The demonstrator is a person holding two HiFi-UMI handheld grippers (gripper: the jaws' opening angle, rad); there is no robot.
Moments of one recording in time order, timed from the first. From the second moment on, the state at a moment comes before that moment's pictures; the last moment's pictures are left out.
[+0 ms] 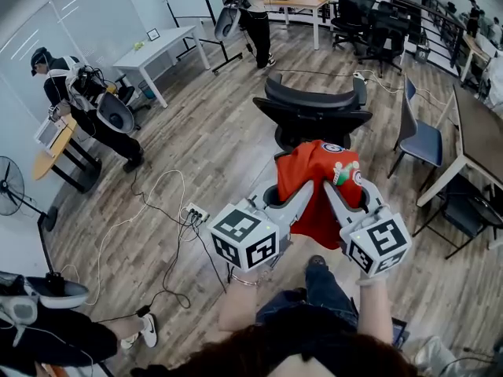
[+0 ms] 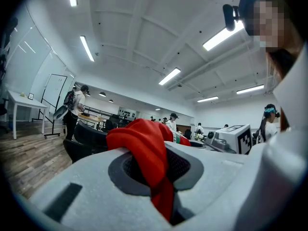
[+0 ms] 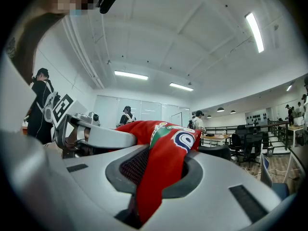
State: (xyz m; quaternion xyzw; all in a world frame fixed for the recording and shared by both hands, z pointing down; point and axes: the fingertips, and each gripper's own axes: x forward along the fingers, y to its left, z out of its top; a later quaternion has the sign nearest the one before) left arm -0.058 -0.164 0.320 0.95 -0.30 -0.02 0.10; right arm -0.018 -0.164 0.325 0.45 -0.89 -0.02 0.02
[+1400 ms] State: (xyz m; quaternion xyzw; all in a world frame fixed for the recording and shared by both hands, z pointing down) left arm 0.004 -0.127 0.309 0.93 -0.36 -0.01 0.09; right arm 0.042 -0.132 0.315 0.40 -0.91 -0.02 0.02
